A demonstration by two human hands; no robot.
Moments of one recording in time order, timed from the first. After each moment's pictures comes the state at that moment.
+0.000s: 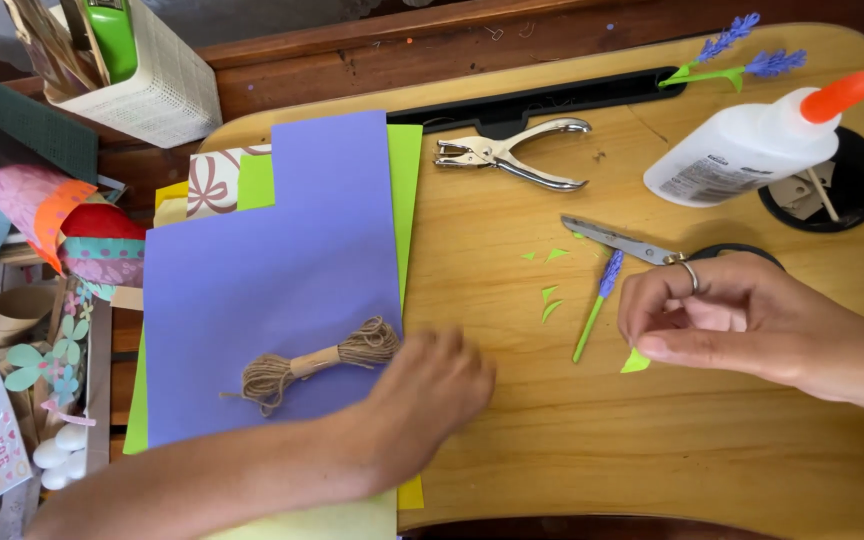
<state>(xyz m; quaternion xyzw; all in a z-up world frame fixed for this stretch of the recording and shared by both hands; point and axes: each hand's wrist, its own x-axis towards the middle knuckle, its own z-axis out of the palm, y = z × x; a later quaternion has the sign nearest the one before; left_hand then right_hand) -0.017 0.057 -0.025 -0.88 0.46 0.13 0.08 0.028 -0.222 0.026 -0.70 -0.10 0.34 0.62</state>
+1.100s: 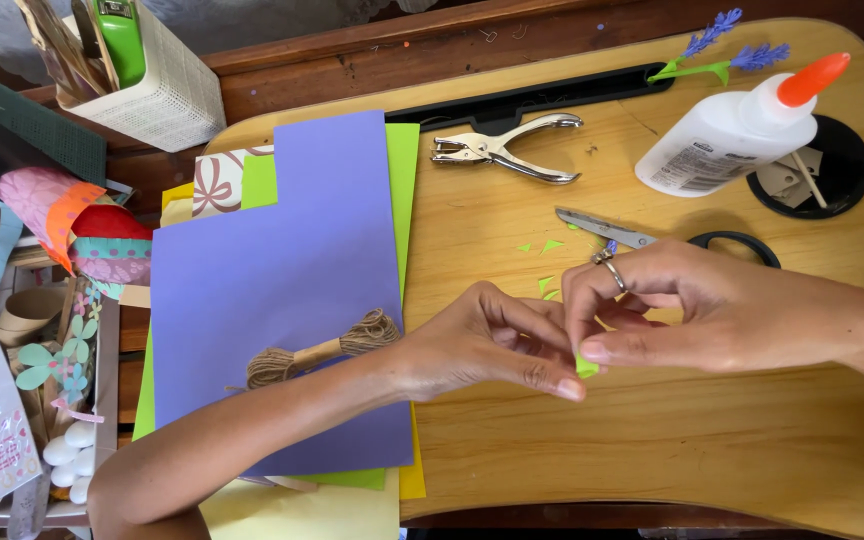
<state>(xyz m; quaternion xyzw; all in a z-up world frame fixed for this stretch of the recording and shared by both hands) 0.016 0.032 0.010 -0.47 0.16 0.44 -0.75 0.043 -0.188 0.059 -0.73 -0.25 0.39 0.49</state>
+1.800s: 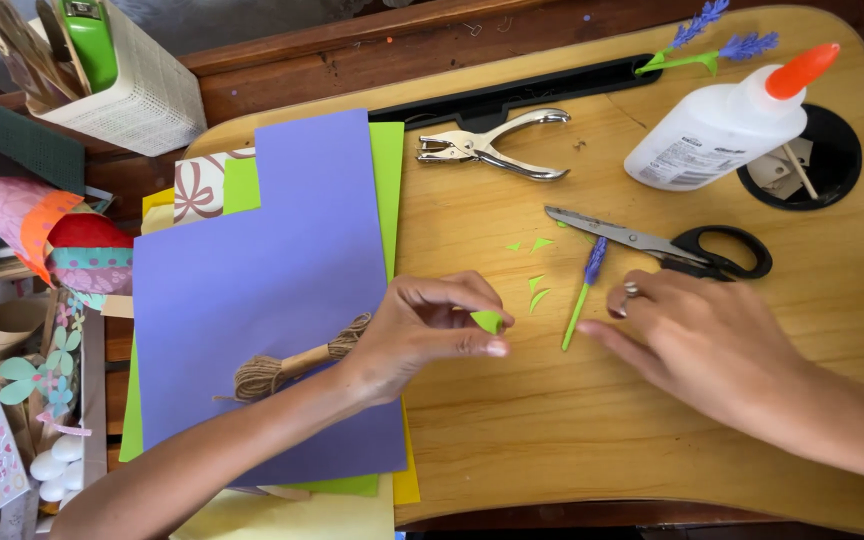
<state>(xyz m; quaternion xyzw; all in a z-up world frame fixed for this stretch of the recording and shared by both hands) 0.015 0.053 -0.009 -0.51 0.09 0.29 -0.80 -0.004 -0.202 -0.007 -0.96 -0.27 -0.01 0.07</state>
